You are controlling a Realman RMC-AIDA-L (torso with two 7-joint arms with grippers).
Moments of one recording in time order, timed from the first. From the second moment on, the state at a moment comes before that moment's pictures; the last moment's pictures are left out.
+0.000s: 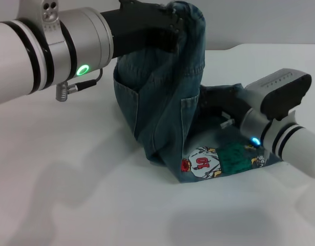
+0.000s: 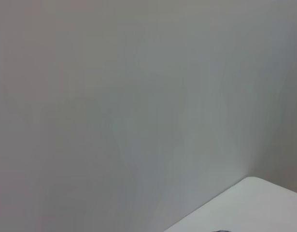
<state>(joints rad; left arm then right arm) -0.21 -2.06 -1.34 -1.94 2.45 -0.77 0.35 0.76 2.08 0.24 0.24 1.10 0.73 -2.76</state>
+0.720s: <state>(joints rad) -0.23 -2.06 -1.33 -1.93 2.45 -0.76 0.36 0.83 2.09 0.25 0.34 1.04 0.68 -2.76</state>
